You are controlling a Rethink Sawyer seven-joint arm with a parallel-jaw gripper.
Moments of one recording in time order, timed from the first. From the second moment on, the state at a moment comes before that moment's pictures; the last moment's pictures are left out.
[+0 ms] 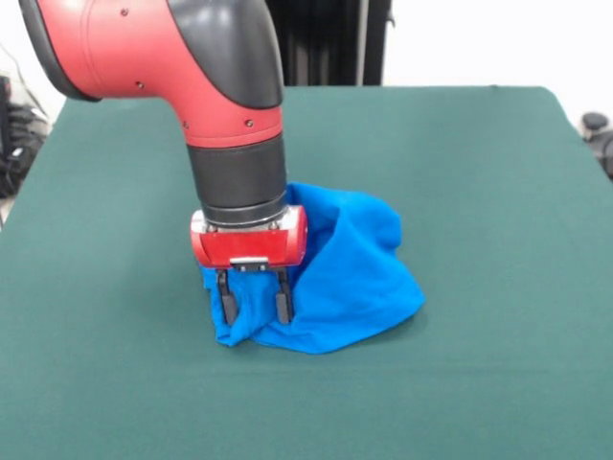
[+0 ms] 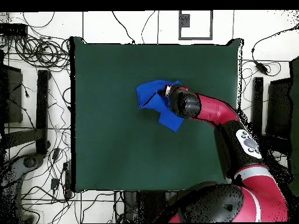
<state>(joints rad) -0.53 -0.32 0.32 1.38 -0.27 0.31 1.63</state>
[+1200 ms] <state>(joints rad) -0.50 -0.48 0.32 1.40 -0.27 0.31 1.63</state>
